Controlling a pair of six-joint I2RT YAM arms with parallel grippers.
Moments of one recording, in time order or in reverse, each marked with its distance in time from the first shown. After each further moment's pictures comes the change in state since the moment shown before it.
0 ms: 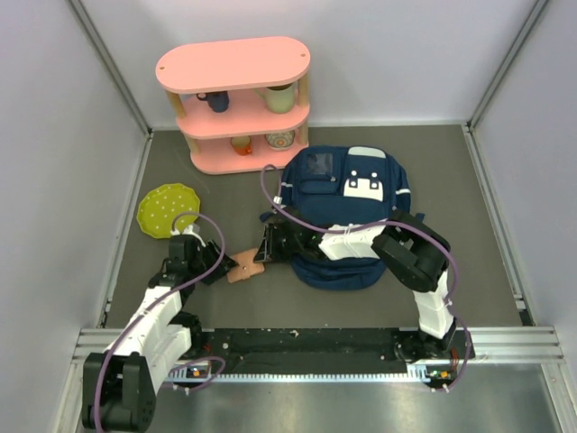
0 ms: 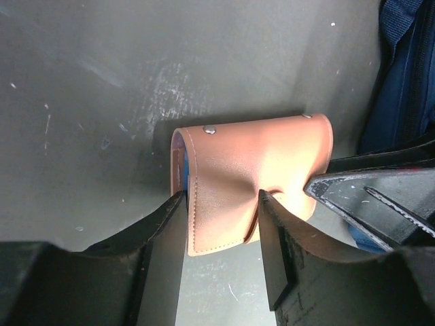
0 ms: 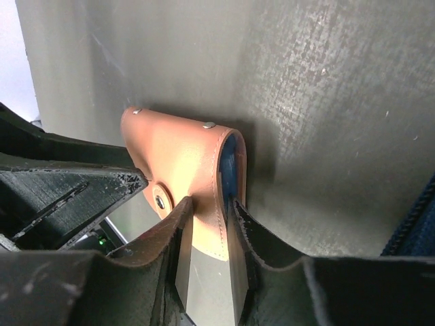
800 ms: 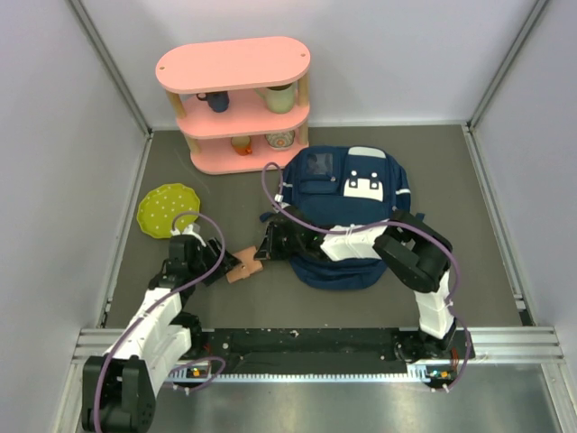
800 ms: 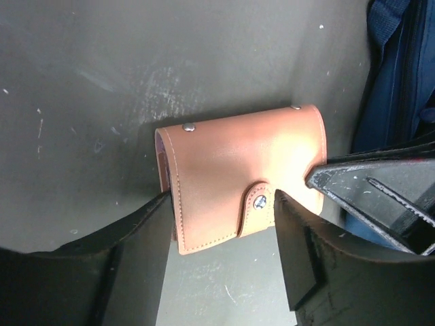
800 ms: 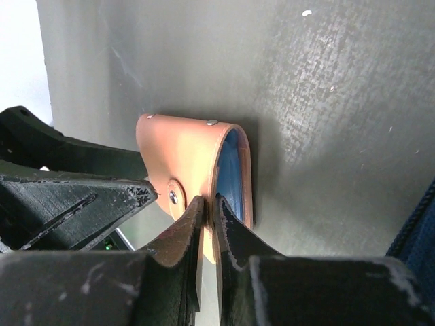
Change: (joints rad) left arm 0.000 -0.010 -0.006 0.011 -0.007 0.011; right arm -0.005 -0.008 -0.021 0.065 0.017 -0.002
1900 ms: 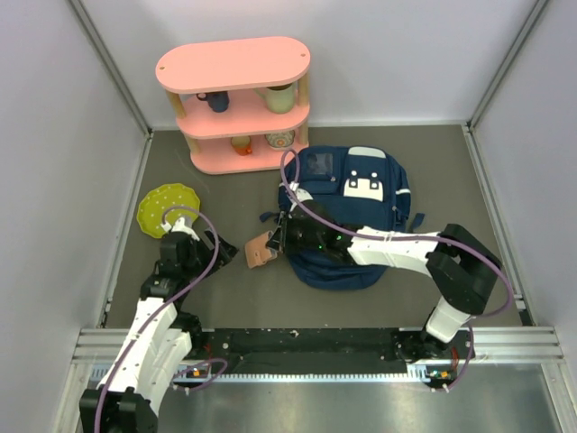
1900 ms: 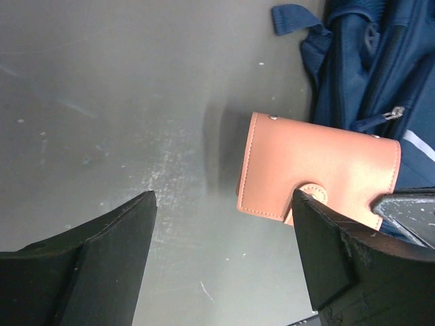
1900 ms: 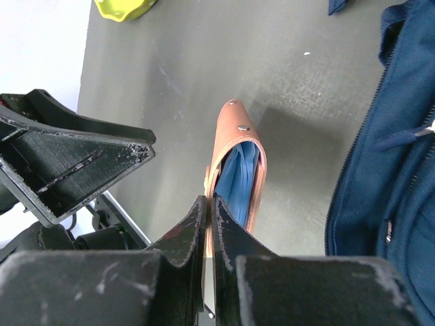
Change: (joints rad) left arm -0.005 -0.178 0.086 -0.136 -0.054 -0.003; right arm 0.007 -0.300 -0.117 -0.070 0.124 -0.112
